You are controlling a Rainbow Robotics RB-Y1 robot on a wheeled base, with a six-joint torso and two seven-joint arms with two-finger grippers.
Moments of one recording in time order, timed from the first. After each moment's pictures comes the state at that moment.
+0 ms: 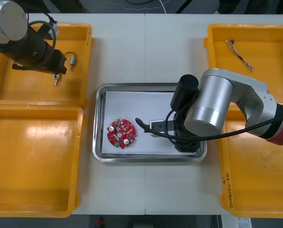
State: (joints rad) right arm -0.87 -0.72 0.97 -1.82 -0.83 1.48 1.96; left arm -0.83 0.65 -0.11 -1.36 0.67 1.54 -1.52
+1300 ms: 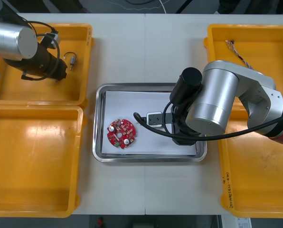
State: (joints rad) right arm -0.86 -0.72 0.91 -1.90 -0.77 1.50 1.96; left arm -0.83 0.64 -0.19 -1.15 0.63 1.26 -1.58
